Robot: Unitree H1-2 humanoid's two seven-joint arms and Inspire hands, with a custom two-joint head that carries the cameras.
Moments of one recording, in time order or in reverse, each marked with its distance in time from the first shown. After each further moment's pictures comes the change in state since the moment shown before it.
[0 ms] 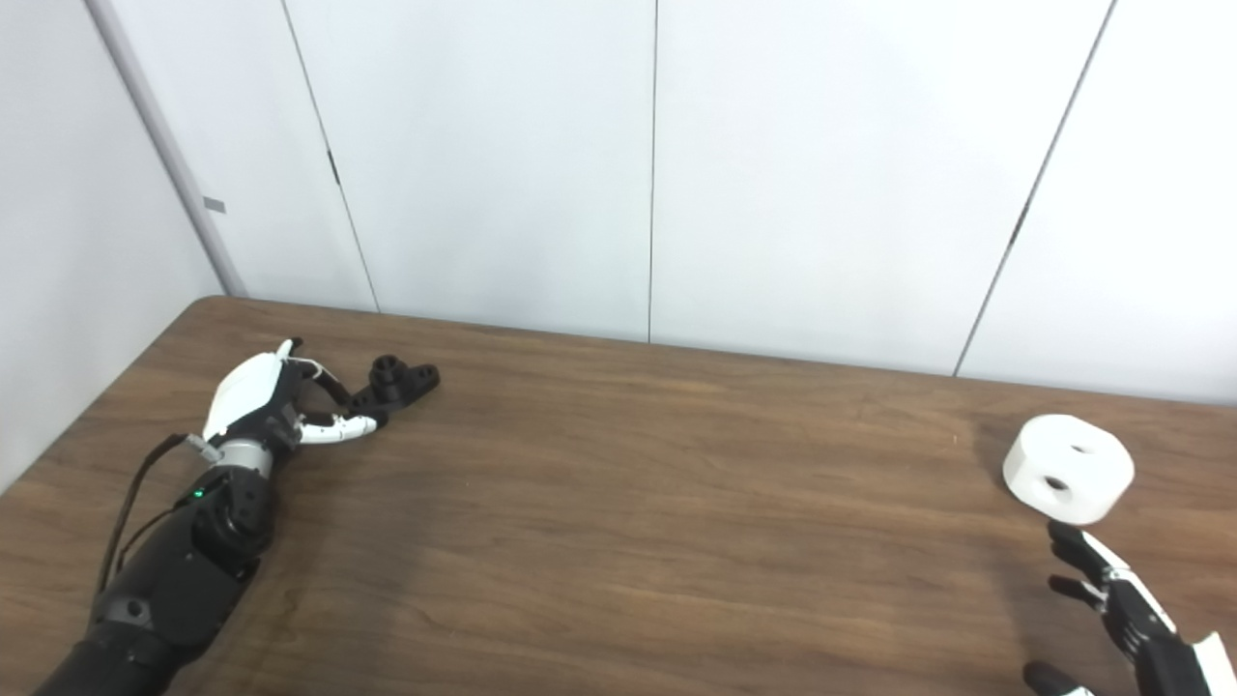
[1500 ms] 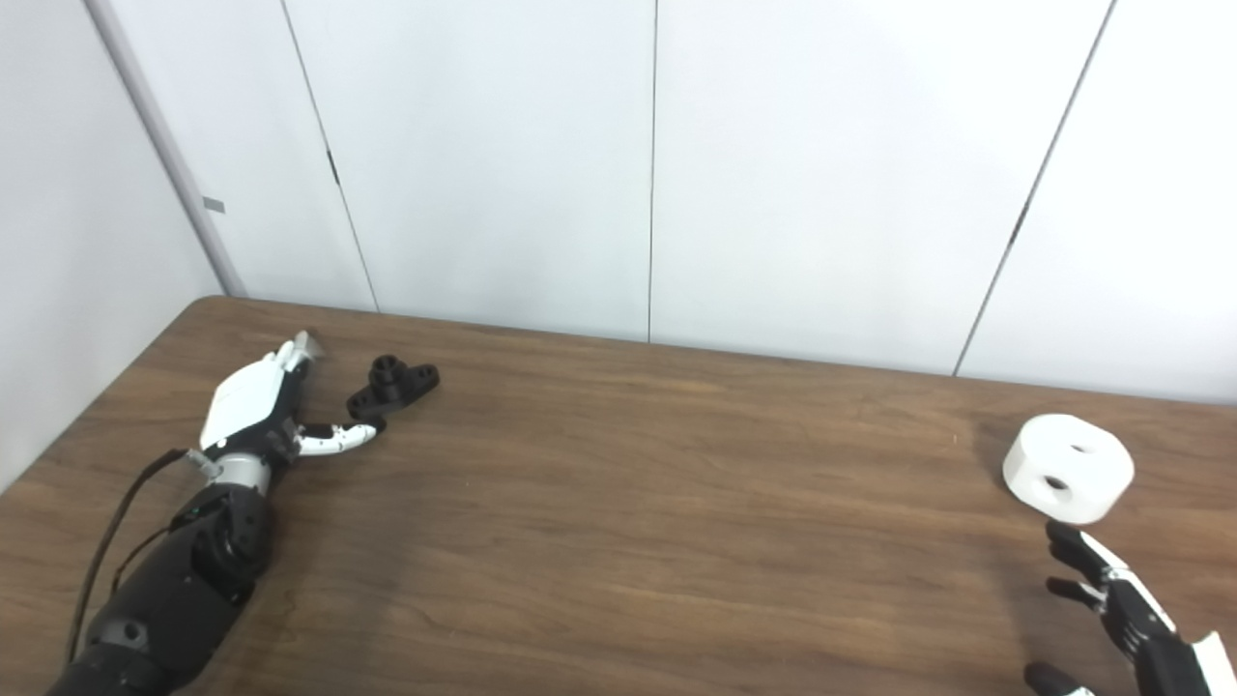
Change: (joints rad) left arm 0.048 0.000 -0.015 0.001 0.056 -0.092 0.127; right arm -0.002 0.000 0.000 0.003 0.000 -0.001 0.000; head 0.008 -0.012
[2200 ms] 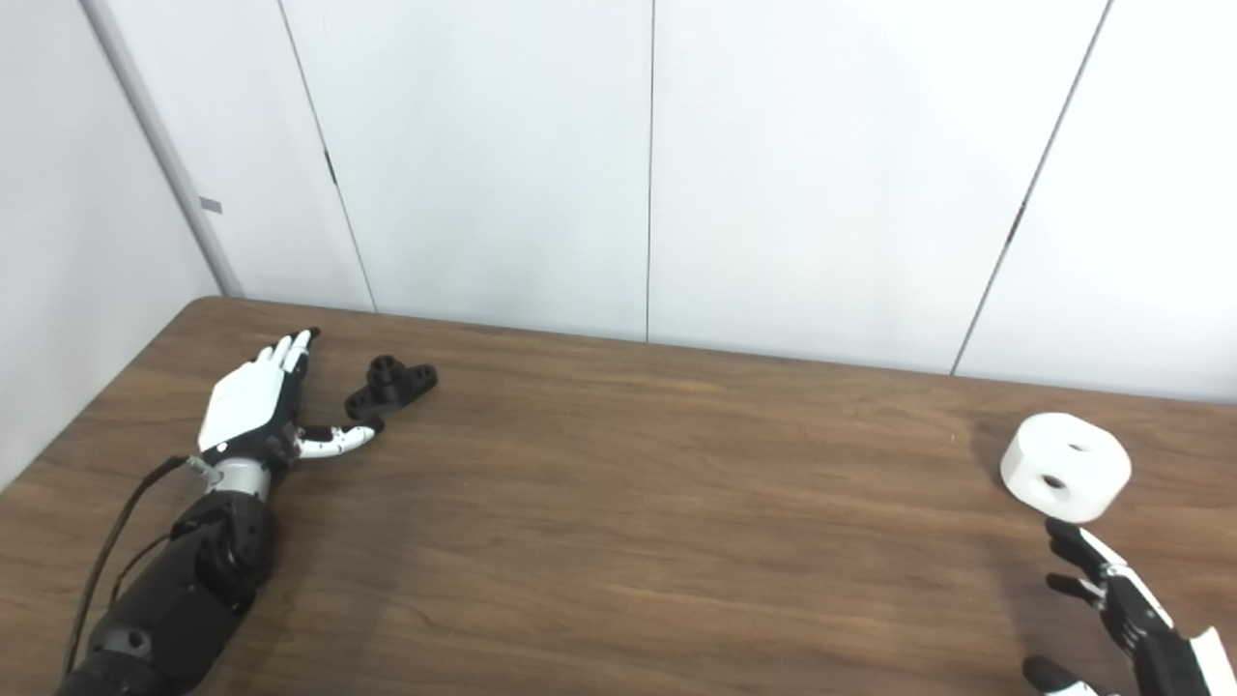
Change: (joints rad) left arm 0.000 -0.005 0.003 -0.004 0.031 -0.001 0.010; right arm -0.011 0.000 0.002 0.009 -0.005 0.000 -0.001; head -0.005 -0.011
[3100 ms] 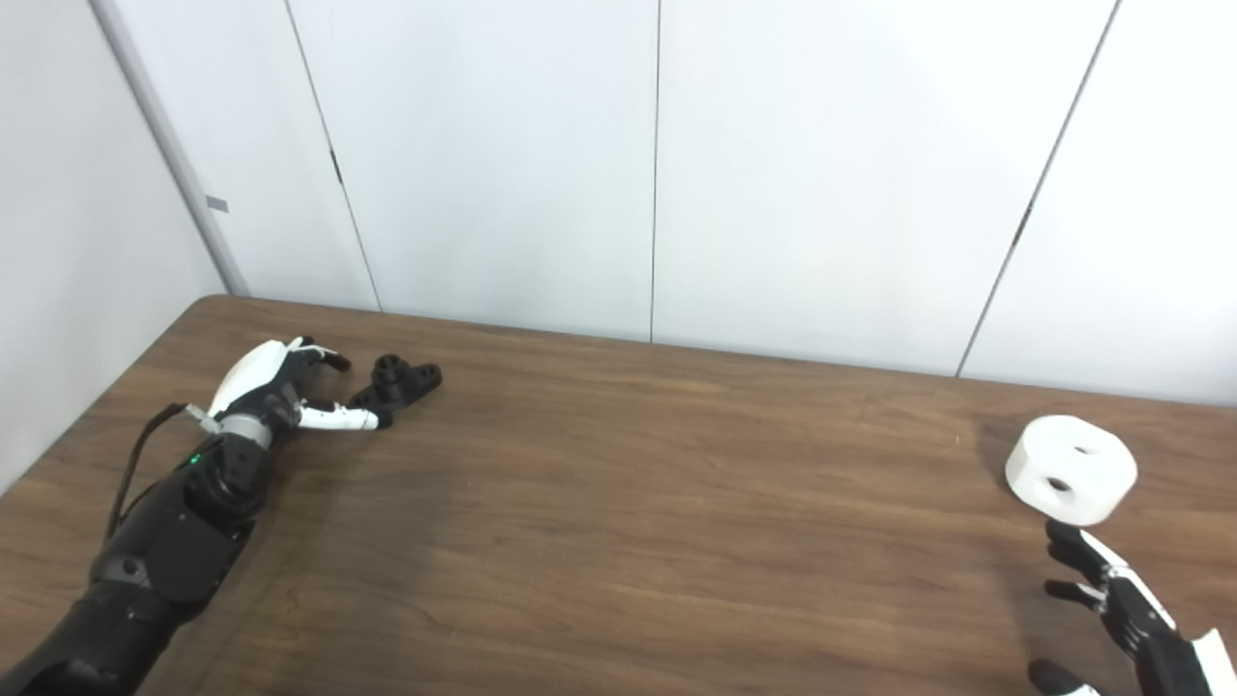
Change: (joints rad) left arm -0.134 0.027 0.016 0.078 -0.138 0.067 -0.273; right arm 0.003 -0.002 0.000 -0.001 -0.001 0.000 0.000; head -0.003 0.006
